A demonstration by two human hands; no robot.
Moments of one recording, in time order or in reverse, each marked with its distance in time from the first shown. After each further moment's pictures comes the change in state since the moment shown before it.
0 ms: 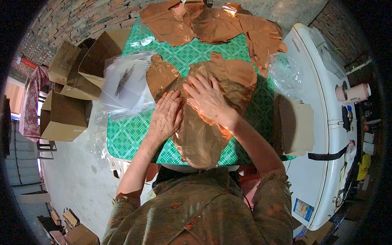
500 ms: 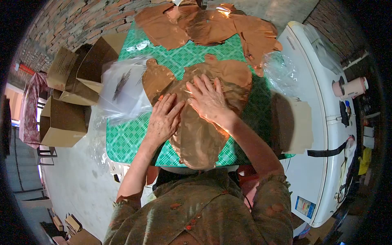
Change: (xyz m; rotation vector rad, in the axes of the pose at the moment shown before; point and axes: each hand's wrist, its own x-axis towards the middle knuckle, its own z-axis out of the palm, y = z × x) left_hand 0.001 0.003 -0.005 0.032 -0.054 0.016; right_hand -0.010 0.003 -0.001 -0.125 -0.098 0.181
